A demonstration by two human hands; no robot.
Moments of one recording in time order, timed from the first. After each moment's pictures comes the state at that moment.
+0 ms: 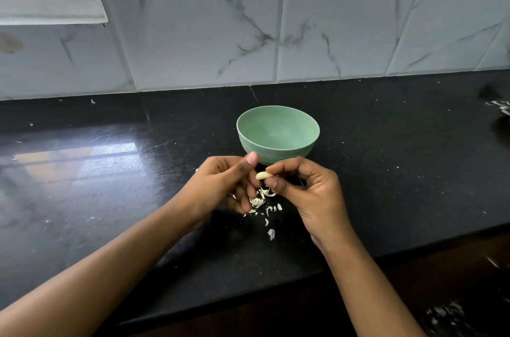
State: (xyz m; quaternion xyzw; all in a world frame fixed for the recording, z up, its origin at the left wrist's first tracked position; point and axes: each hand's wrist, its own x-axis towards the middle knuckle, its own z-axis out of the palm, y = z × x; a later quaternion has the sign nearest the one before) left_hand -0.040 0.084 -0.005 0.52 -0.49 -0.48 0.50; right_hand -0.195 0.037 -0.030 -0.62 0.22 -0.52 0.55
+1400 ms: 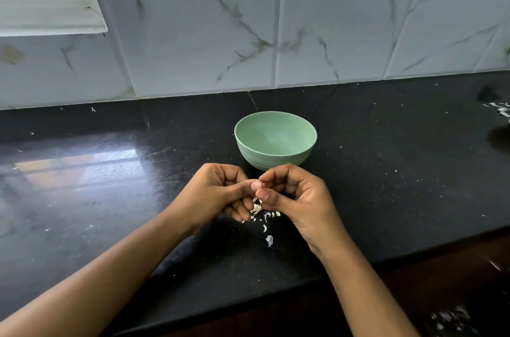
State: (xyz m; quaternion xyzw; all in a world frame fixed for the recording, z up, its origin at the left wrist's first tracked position) left_hand -0.040 0.084 -0.006 0.53 -0.51 -0.47 0.49; right_hand -0.197 0.040 -0.029 -0.62 0.23 -0.44 0.61
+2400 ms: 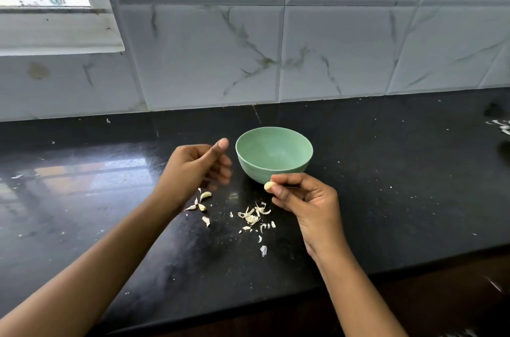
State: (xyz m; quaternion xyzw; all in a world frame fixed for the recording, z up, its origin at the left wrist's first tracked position) left_hand -0.017 0.072 0.027 0.62 -0.45 -0.32 0.56; right_hand -0.206 0.033 -0.017 -0.54 0.26 -0.52 0.61
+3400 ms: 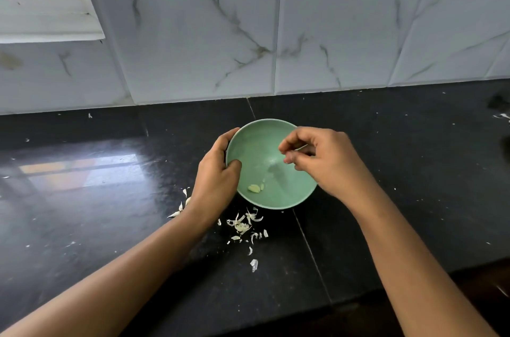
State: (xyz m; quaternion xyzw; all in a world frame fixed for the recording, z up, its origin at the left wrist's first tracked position) left_hand -0.053 0.019 -0.010 0.63 -0.48 -0.19 0.58; right_hand -0.224 -0.038 0.038 -0.81 0.36 -0.35 0.29
